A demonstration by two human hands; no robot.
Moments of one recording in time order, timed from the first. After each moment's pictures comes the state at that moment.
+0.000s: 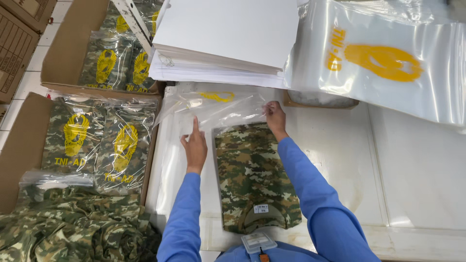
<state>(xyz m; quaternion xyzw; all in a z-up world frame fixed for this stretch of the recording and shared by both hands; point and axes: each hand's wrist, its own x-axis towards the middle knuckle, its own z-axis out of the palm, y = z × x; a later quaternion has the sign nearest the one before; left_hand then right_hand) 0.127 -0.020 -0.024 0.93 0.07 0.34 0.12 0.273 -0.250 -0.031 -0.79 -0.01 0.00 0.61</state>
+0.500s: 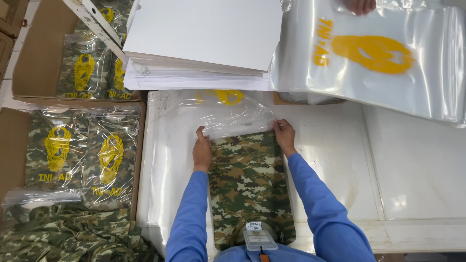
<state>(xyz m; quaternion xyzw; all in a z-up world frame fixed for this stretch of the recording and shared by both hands) 0.159 -0.063 -0.043 0.93 0.17 0.00 0.33 0.257 -0.328 -0.098 -0.88 0.07 0.01 0.47</state>
